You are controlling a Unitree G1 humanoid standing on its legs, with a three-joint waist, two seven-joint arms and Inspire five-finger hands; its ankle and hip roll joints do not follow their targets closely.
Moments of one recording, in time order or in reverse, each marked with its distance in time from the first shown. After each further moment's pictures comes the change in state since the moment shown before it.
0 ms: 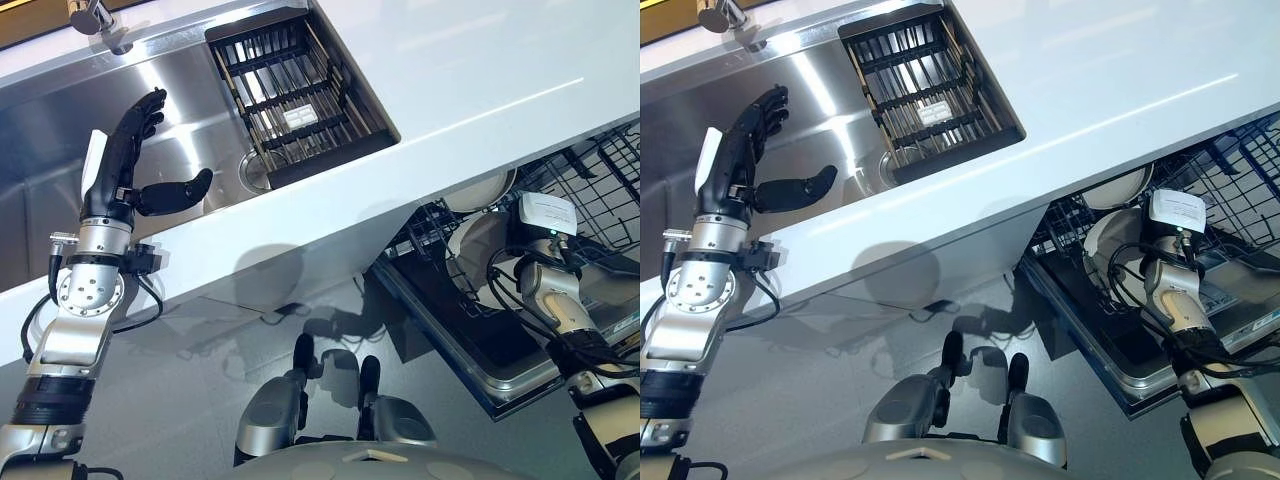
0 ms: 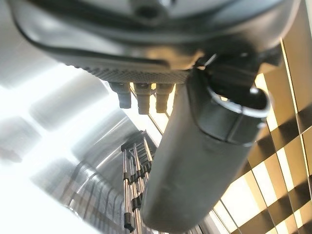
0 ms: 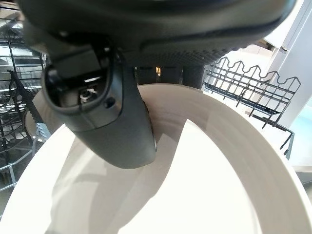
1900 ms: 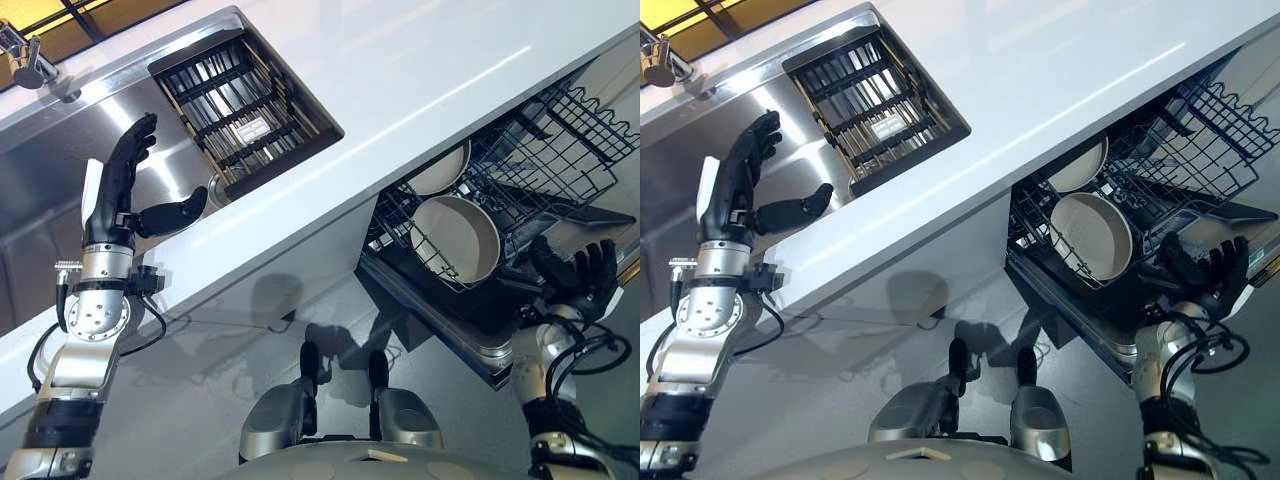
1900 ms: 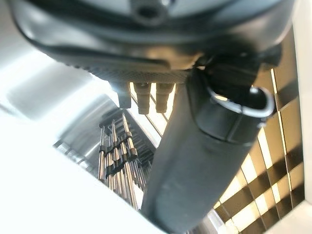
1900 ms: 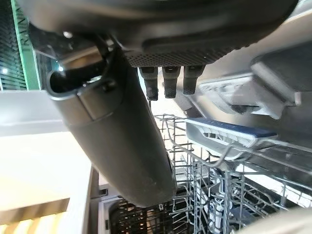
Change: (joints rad) left arm 0.053 -0.037 -0.022 0.022 0.039 -0.062 0.047; right arm 0.247 0.279 -0.493 0.028 1.389 -0.824 -0.402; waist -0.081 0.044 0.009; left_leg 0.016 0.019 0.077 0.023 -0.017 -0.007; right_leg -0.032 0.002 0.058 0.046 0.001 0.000
